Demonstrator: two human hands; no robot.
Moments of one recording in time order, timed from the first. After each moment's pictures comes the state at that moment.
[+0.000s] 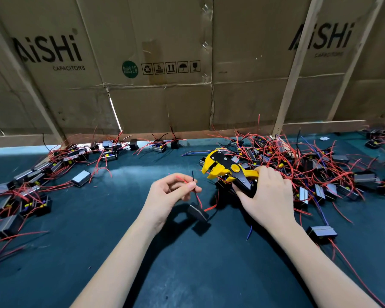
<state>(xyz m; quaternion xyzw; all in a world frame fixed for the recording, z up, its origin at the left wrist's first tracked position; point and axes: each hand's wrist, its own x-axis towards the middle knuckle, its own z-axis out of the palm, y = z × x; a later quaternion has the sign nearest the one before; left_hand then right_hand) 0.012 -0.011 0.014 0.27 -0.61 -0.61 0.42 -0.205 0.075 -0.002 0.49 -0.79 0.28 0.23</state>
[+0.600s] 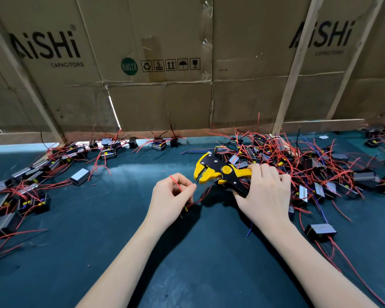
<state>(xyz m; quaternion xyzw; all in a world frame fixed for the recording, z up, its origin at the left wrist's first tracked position) 0.005 -0.005 0.010 0.39 -0.70 -0.44 0.41 -0.195 0.074 -0.001 0.50 -0.78 0.23 0.31</state>
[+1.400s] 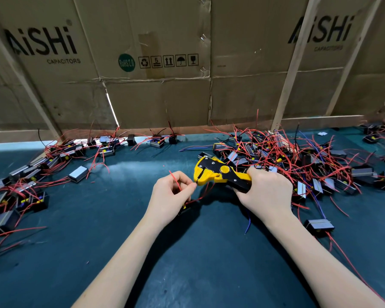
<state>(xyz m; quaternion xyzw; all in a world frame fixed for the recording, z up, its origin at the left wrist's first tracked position) 0.006 -0.007 0.006 0.36 -0.72 -0.43 0.40 -0.198 0.079 0.008 0.52 -0.78 0.23 0.27</state>
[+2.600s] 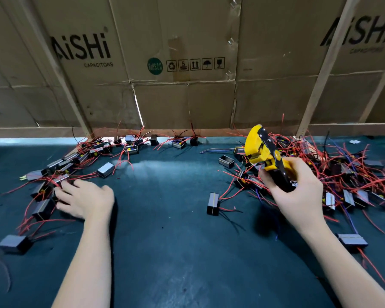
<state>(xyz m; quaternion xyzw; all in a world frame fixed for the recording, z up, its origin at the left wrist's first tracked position) 0.153 -0.089 -0.005 0.83 -0.44 0.00 0.34 -0.199 0.088 0.023 0.51 -0.64 0.57 0.04</state>
